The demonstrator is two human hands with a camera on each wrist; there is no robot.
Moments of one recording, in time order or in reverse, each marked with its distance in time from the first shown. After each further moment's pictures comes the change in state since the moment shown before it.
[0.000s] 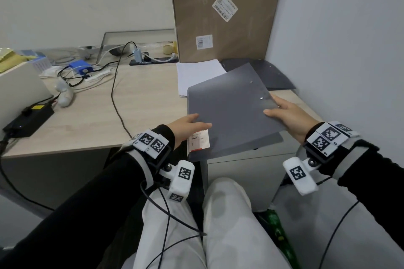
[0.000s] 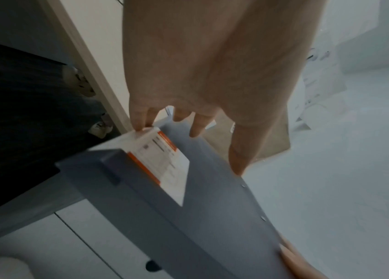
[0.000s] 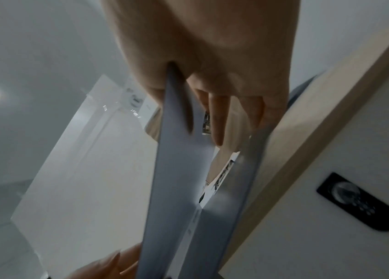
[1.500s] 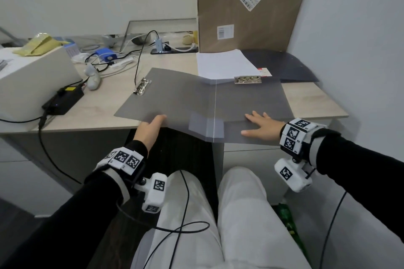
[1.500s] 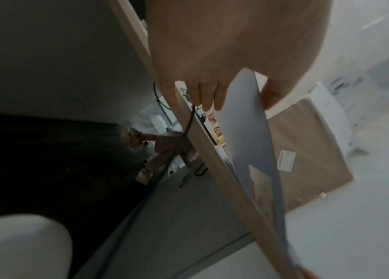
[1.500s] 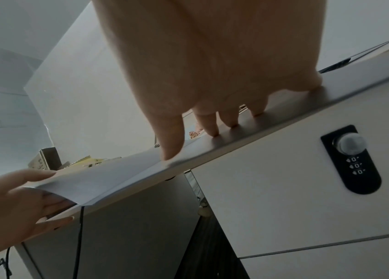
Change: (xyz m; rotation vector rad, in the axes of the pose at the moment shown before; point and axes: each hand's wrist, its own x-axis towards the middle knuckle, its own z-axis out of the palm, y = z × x) left_hand -0.056 -0.084 -0.073 -0.297 0.606 -0.135; right_hand 0.003 0.022 0.084 -1.071 -0.340 0.295
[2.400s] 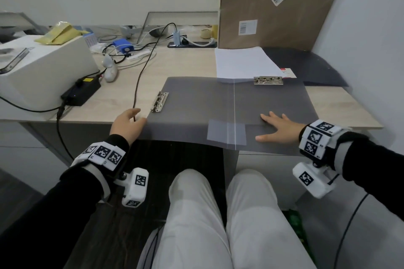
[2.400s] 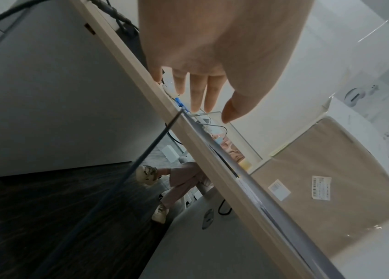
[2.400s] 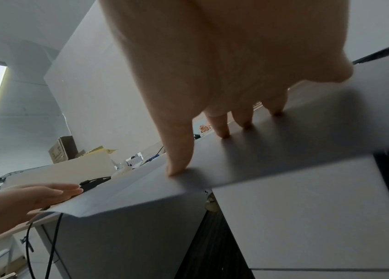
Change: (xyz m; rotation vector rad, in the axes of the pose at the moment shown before) left_hand 0.048 -0.015 -0.081 0.398 0.185 0.262; right_hand 0.014 -0.017 -0.009 -0.091 -0.056 0.018
